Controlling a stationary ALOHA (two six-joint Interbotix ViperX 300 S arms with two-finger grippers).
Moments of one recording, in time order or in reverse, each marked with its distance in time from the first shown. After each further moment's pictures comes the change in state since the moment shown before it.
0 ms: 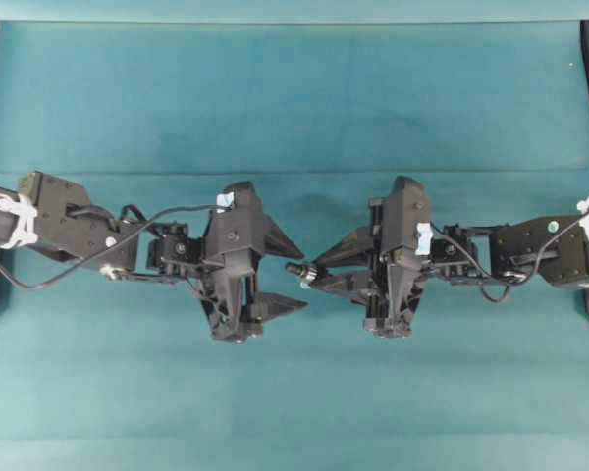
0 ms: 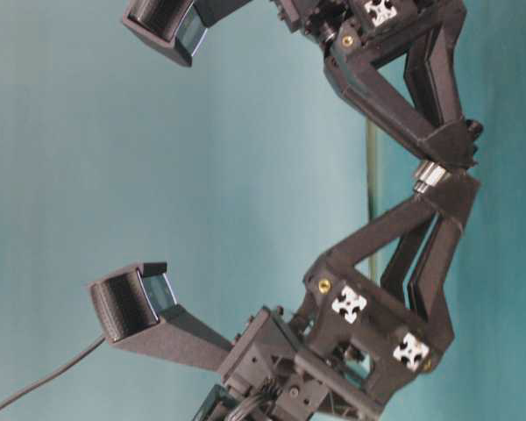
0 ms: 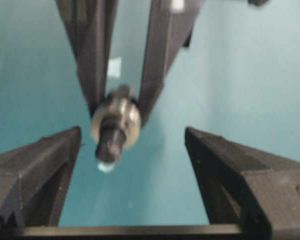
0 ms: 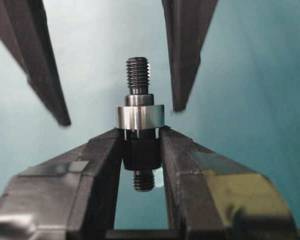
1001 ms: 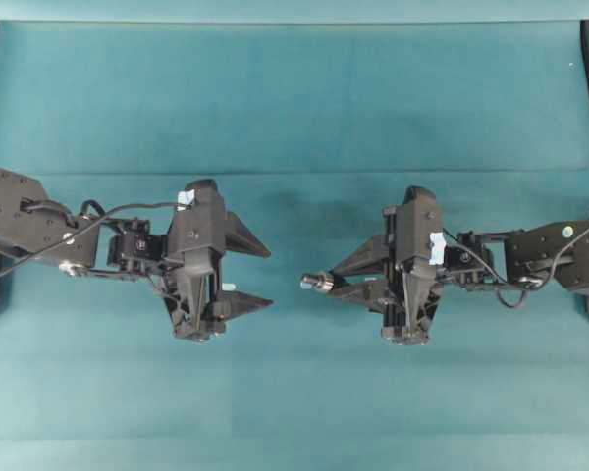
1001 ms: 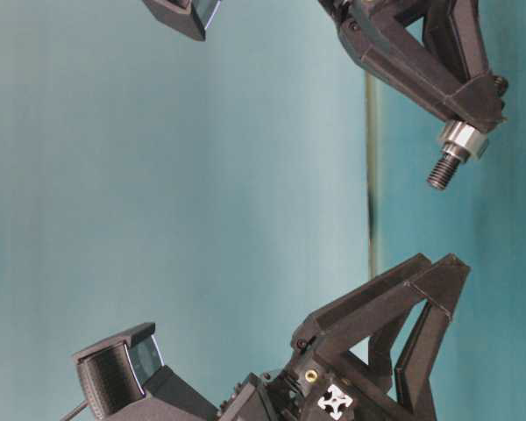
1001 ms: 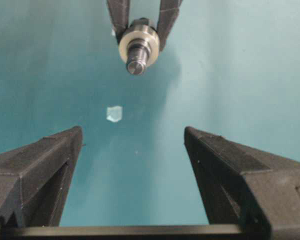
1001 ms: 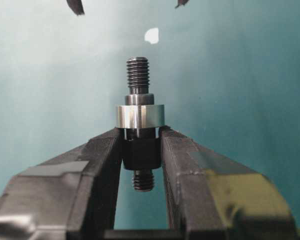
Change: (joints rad) left arm -0.002 -0.115 0.110 0.002 0.009 0.015; right arm 0.025 -0.025 0.051 -0.002 0.018 0.000
